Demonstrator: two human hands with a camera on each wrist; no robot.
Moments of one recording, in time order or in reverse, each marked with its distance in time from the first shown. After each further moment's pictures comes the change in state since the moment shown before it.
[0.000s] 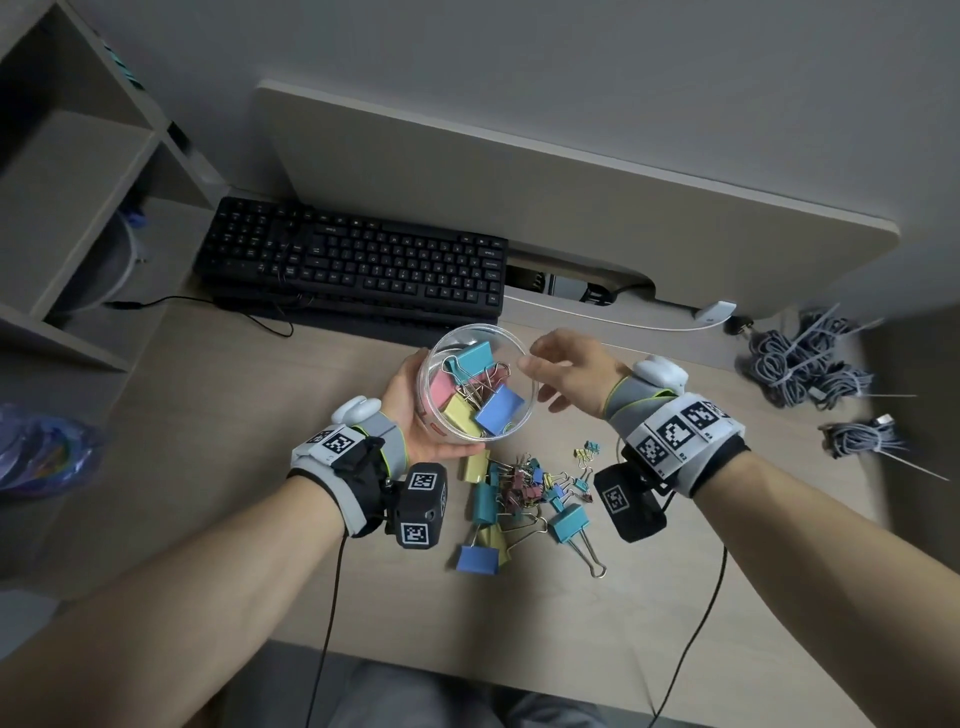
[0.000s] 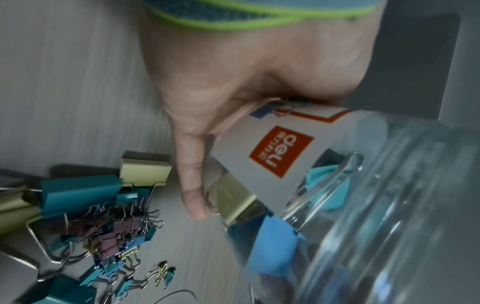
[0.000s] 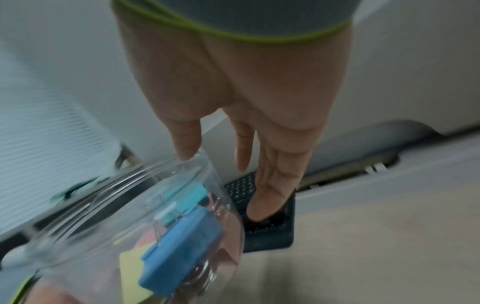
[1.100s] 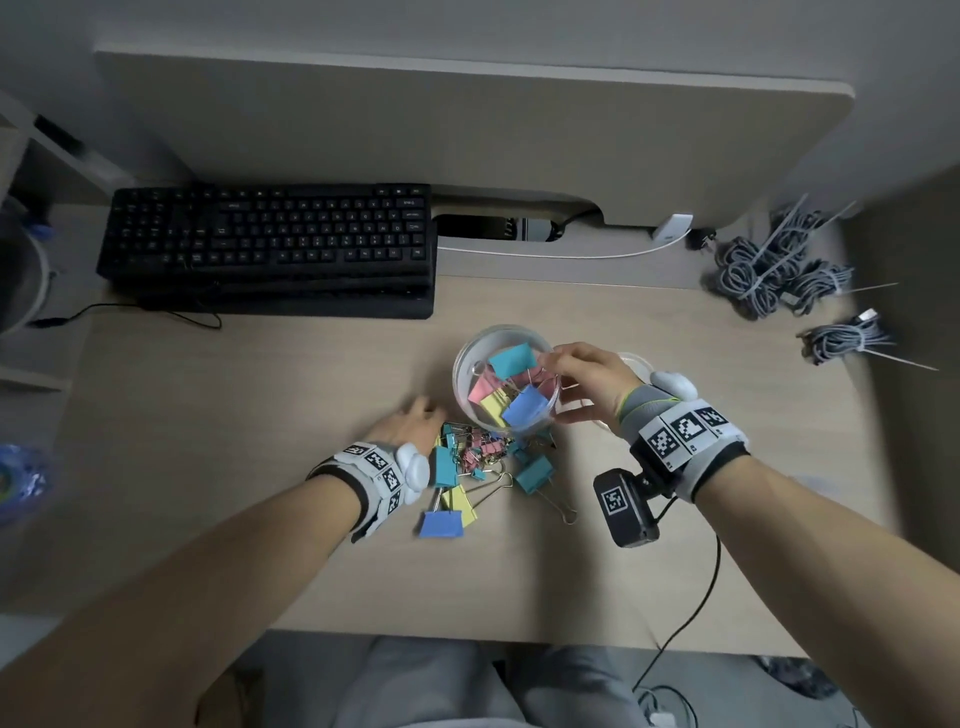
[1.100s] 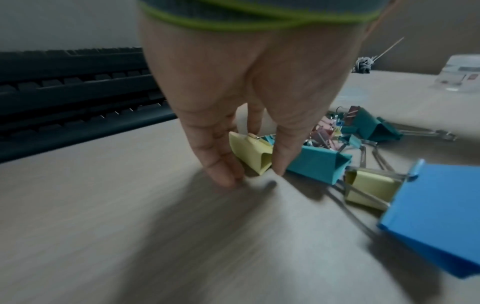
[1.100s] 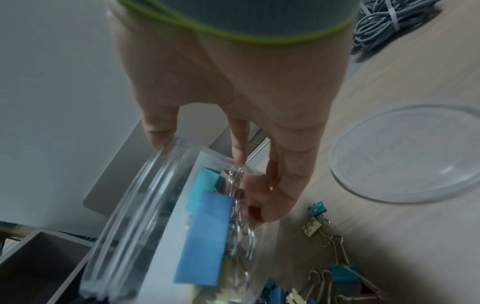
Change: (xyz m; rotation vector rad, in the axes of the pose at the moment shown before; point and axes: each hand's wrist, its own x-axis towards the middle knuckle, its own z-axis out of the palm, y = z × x) left_hand 0.069 -0.078 -0.001 2.351 0.203 0.244; right_hand -0.021 0.131 -0.025 0.629 0.083 0.335
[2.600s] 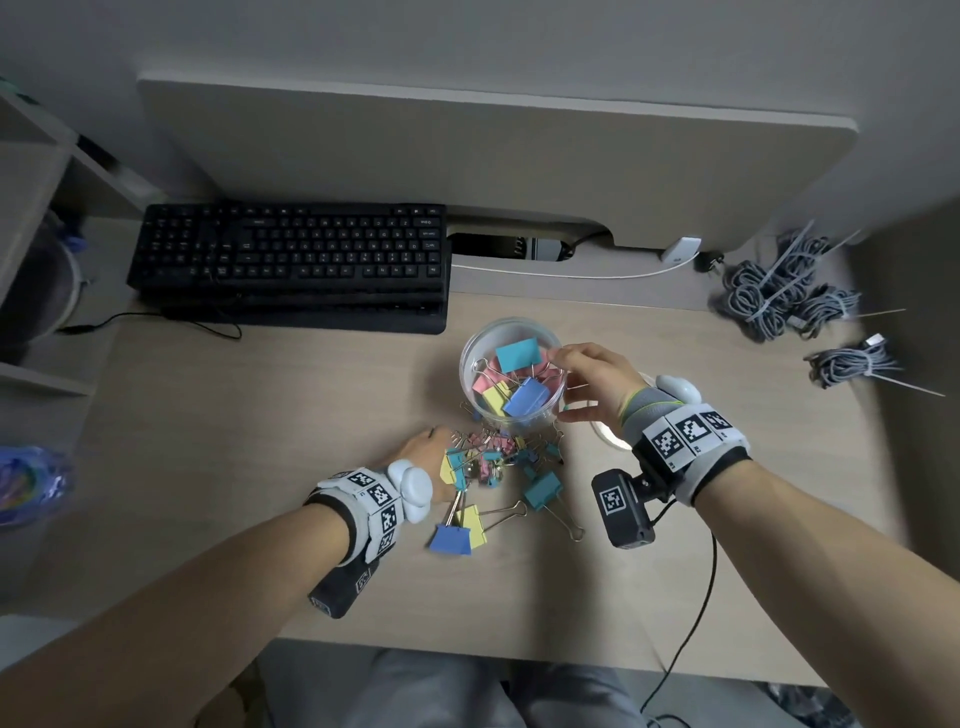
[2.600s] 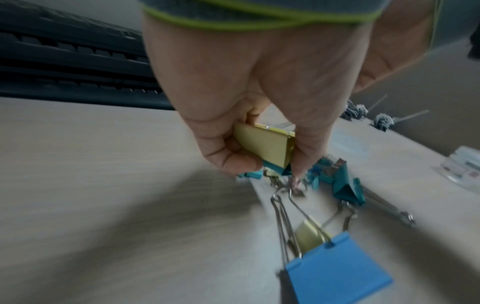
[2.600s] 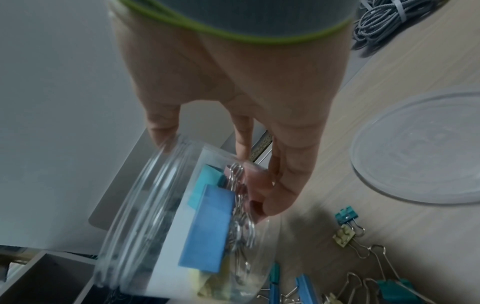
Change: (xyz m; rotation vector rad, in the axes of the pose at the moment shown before) left_hand -0.011 0.007 0.015 -0.481 0.092 -0.059; right_hand 0.005 -0.014 0.005 0.053 0.004 -0.066
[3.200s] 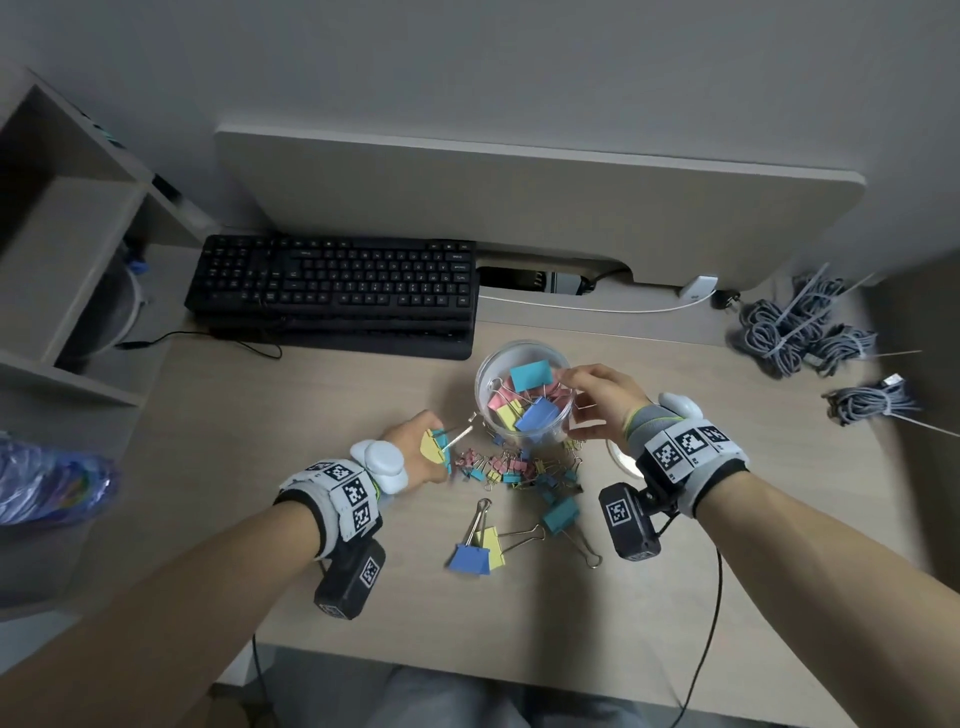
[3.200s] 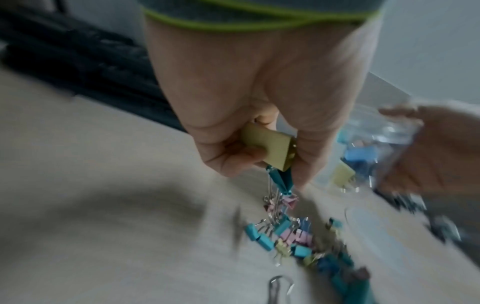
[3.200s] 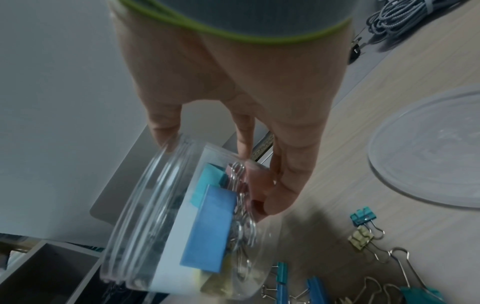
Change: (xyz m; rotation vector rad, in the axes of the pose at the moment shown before) left_hand -0.037 -0.013 -0.069 -0.215 0.114 -0.078; right_hand -0.006 -0.017 0.016 -0.056 0.005 -0.002
